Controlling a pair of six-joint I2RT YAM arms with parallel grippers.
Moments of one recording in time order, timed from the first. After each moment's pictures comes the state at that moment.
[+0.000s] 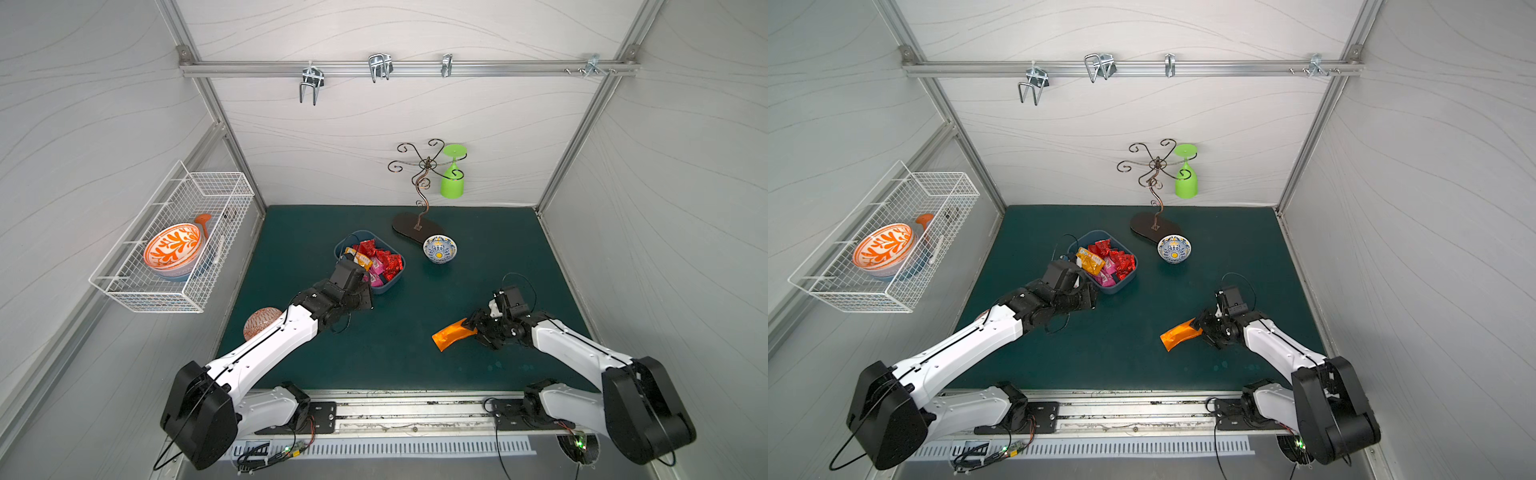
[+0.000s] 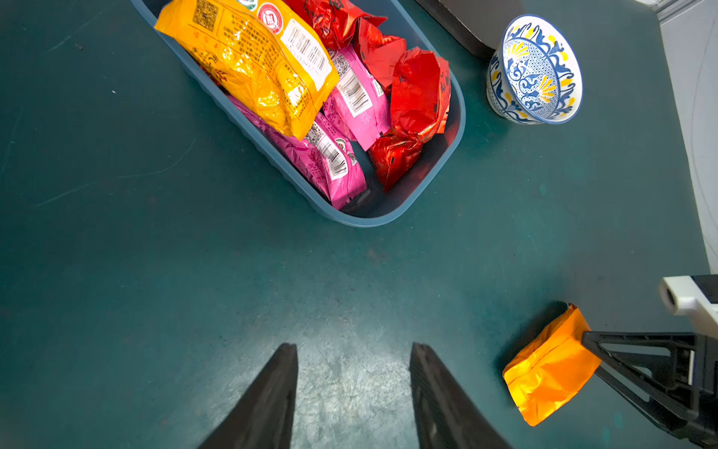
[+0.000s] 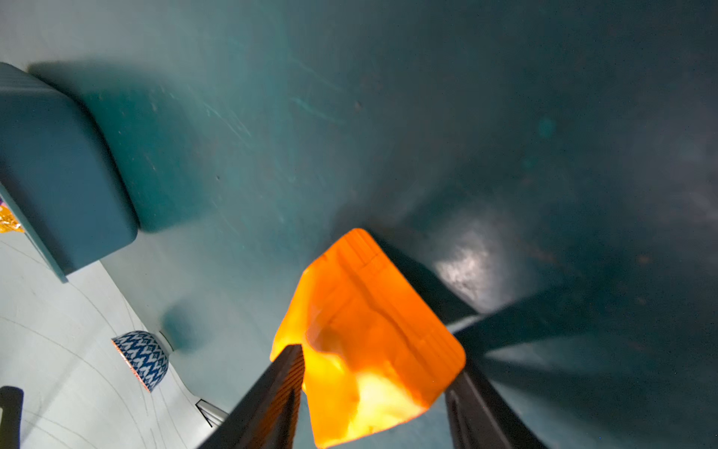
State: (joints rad) left arm -0.57 1.18 0.85 -0.54 -0.10 -0.64; right arm 0.35 1.20 0.47 -0.37 -0.38 0.96
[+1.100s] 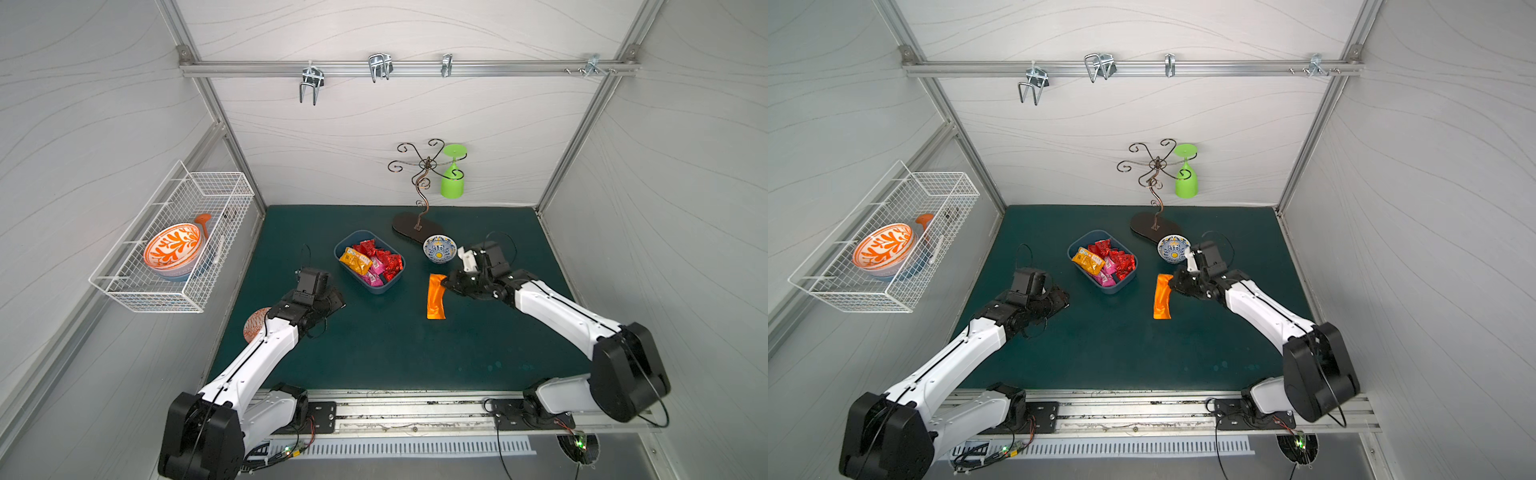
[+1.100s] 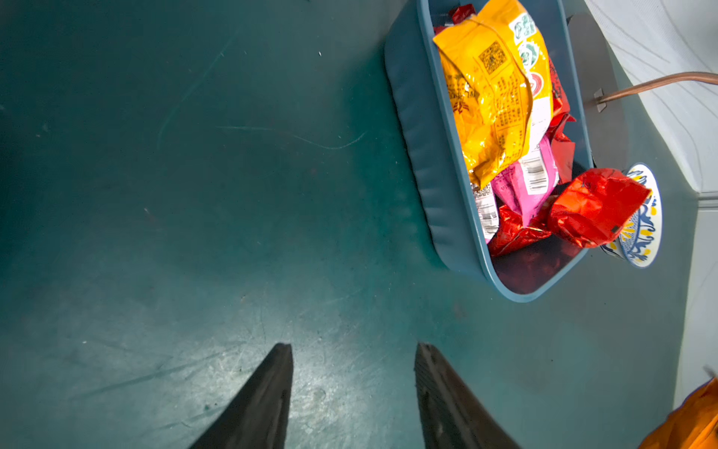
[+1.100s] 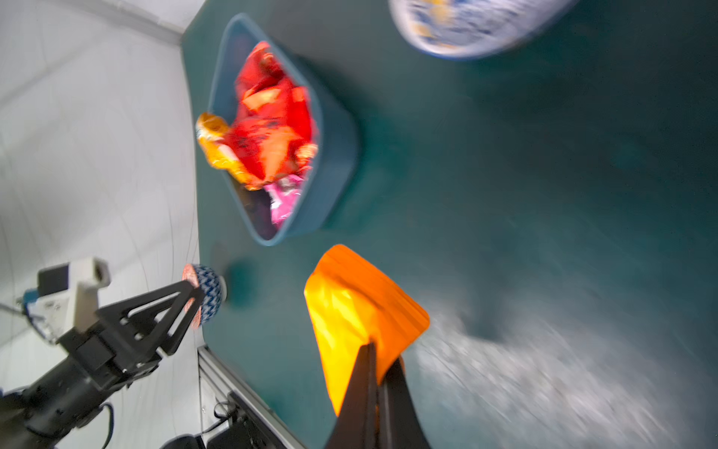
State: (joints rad) left arm -0.26 1.07 0.66 -0.51 0.00 -0.83; right arm 0.53 1.45 1.00 -0.35 -0.40 0.67
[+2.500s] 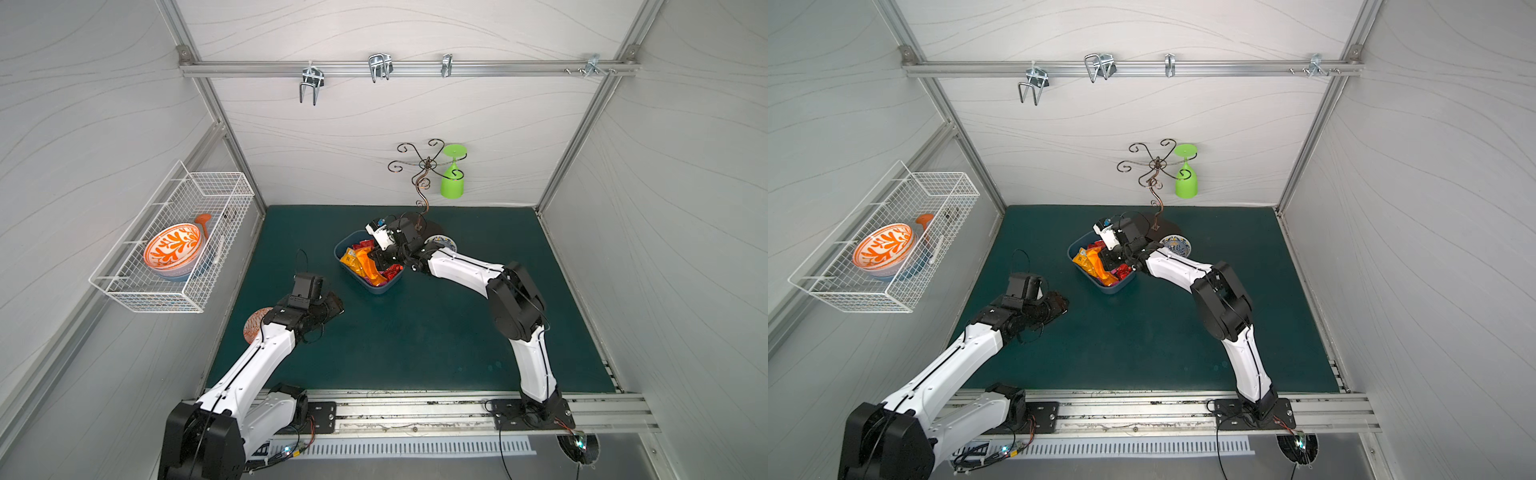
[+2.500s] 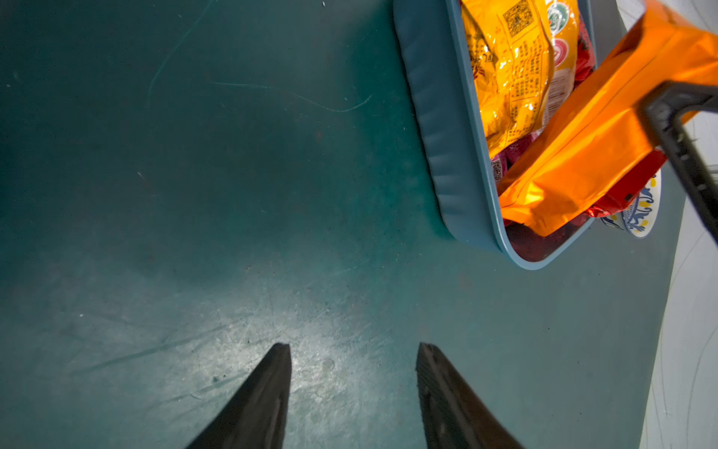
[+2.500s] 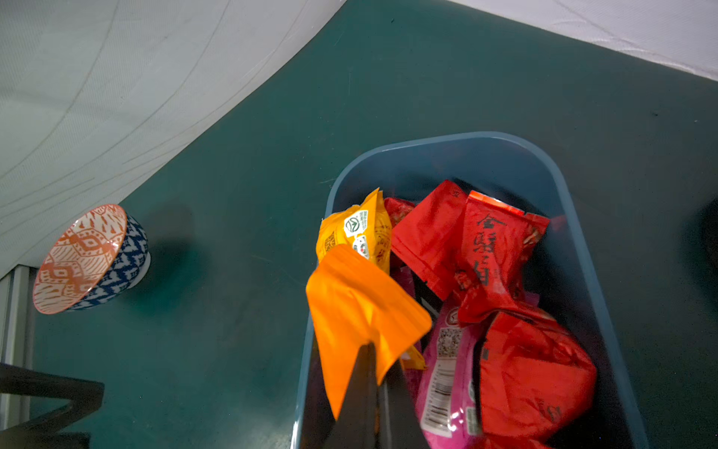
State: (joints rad) left arm -0.21 1.03 0.62 -0.54 0.08 -0.78; right arm 0.80 2.14 1.67 -0.14 -0.29 0.10
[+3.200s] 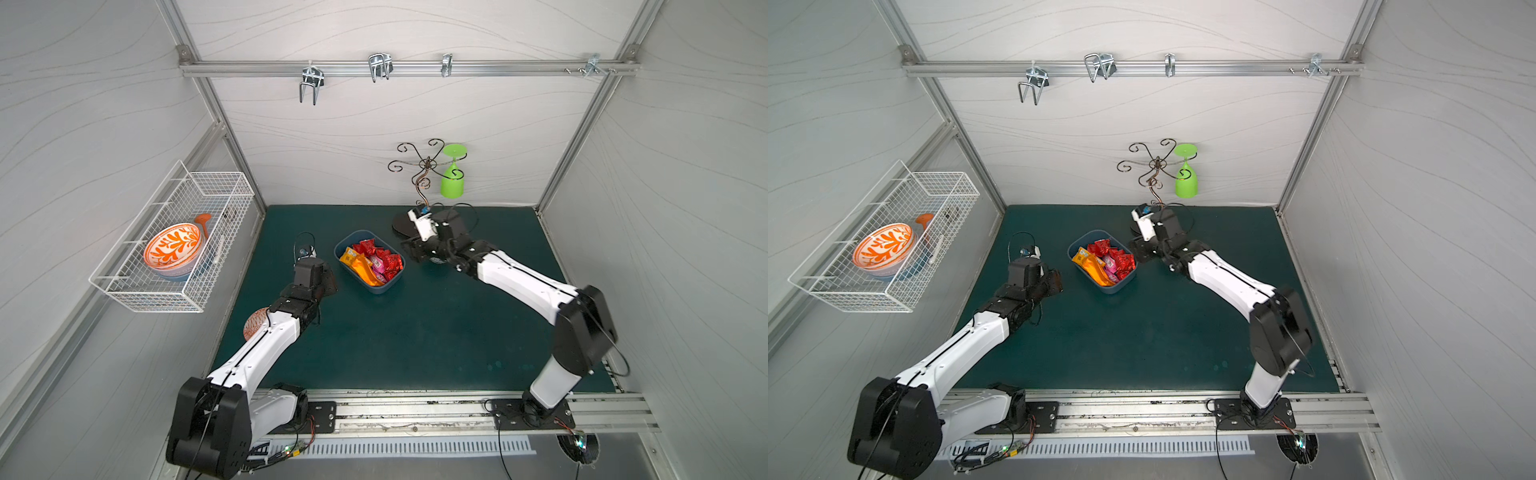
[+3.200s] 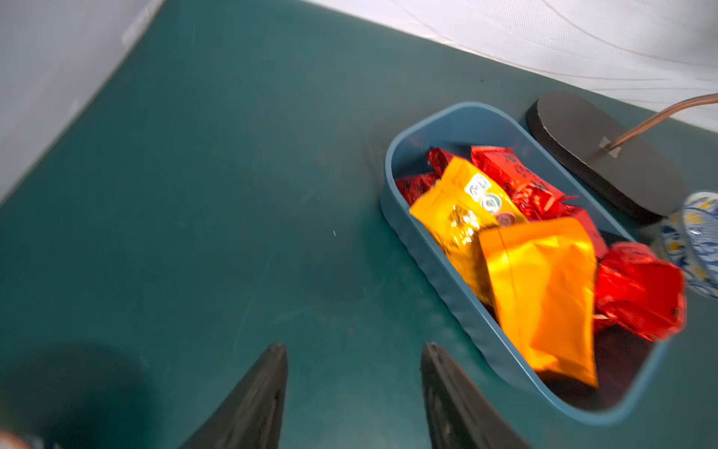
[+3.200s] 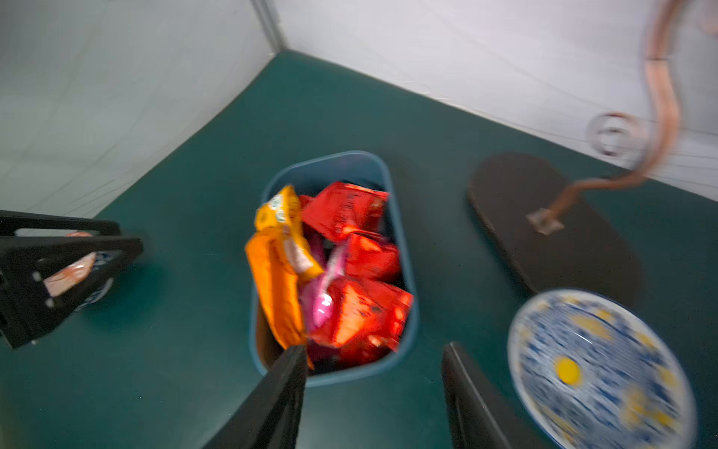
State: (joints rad) left arm -0.19 1.17 0.66 -0.14 -0.23 -0.31; right arm 0.63 1.60 1.27 -0.20 -0.09 0.08
